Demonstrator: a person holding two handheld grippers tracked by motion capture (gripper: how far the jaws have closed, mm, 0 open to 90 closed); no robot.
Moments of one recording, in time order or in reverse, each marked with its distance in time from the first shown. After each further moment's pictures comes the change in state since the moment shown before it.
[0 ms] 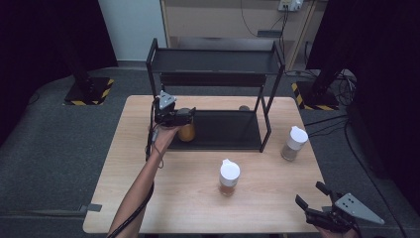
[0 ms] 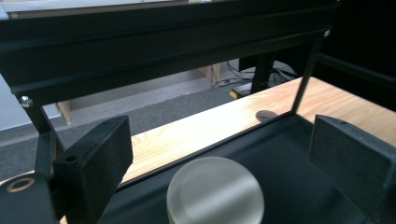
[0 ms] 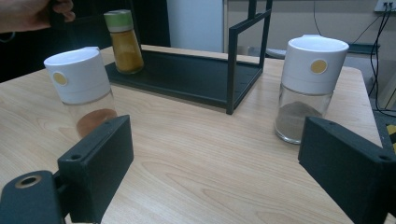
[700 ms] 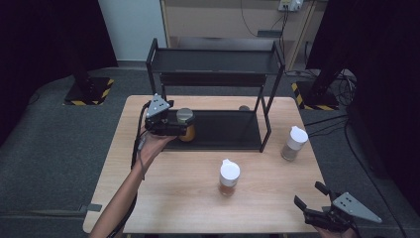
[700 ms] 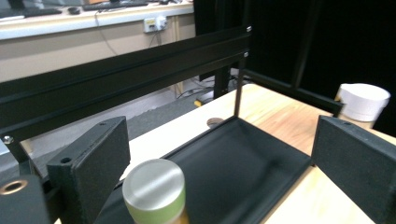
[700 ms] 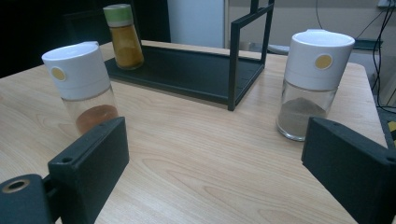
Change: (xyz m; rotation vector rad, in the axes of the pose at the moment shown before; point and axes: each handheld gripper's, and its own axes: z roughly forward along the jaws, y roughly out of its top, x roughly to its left) left arm -0.002 0.019 -0.068 -0.043 -0.177 0.079; right arm 0.001 0.002 0.003 0.019 0.003 -0.004
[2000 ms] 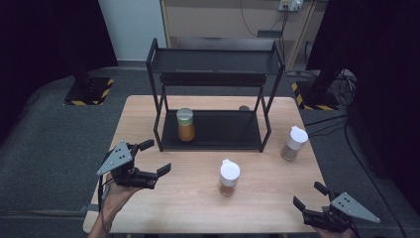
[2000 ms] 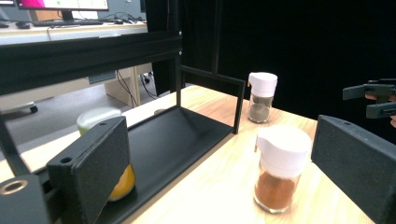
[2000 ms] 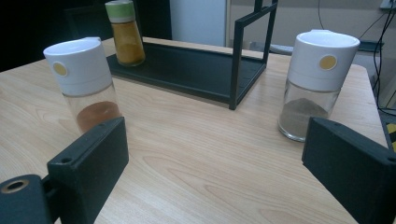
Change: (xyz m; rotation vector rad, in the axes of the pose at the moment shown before) left arm -0.012 -0.083 -0.118 -0.107 -0.167 -0.021; right arm 0.002 0.001 0.001 0.009 0.004 -0.018
